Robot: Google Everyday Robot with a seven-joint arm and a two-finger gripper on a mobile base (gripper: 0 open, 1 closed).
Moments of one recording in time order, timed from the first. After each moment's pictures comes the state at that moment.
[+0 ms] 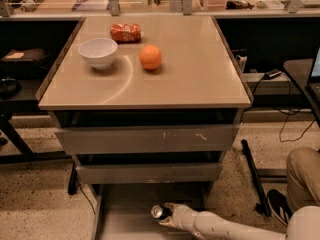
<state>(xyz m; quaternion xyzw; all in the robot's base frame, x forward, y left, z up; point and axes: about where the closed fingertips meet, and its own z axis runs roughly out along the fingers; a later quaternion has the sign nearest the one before) 0.507 -0.036 0.206 -0.54 0.71 0.10 0.43</state>
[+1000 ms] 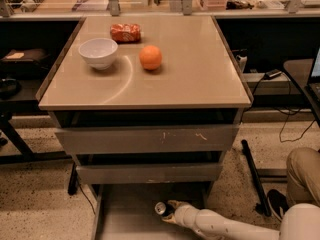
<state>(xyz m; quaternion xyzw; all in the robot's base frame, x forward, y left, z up) 0.527 -0.052 0.184 -0.54 0.72 0.07 0.42</state>
